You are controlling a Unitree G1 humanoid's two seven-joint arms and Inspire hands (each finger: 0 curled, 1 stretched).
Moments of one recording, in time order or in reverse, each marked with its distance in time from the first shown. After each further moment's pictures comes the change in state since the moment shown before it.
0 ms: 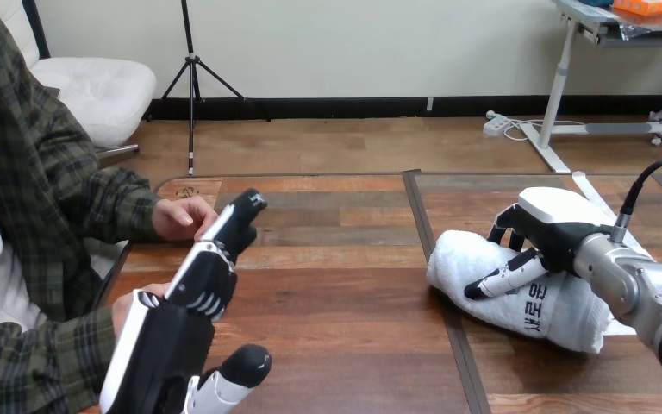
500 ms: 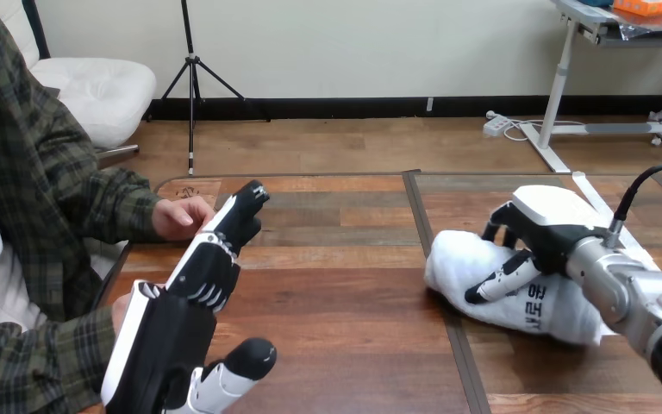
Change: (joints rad) left arm -0.024 0.000 0.000 -0.004 -0.006 0.006 -0.001; right arm 0.026 0.014 0.013 -0.027 -0.002 0.009 -0.076
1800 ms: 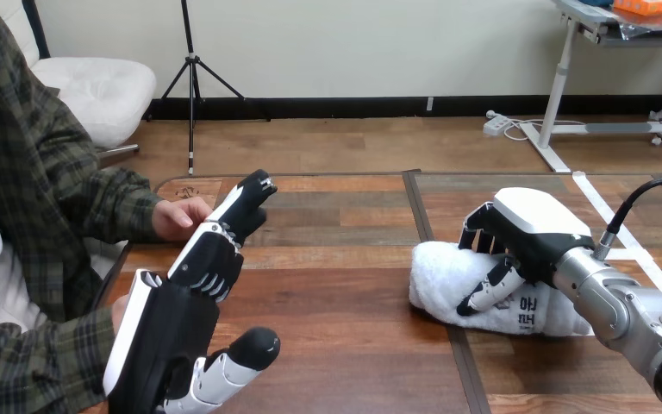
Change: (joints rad) left arm -0.017 -0.005 0.001 -0.028 0.005 0.030 0.003; right arm 0.097 -0.015 -0.038 -0.136 0.054 -0.104 -0.016
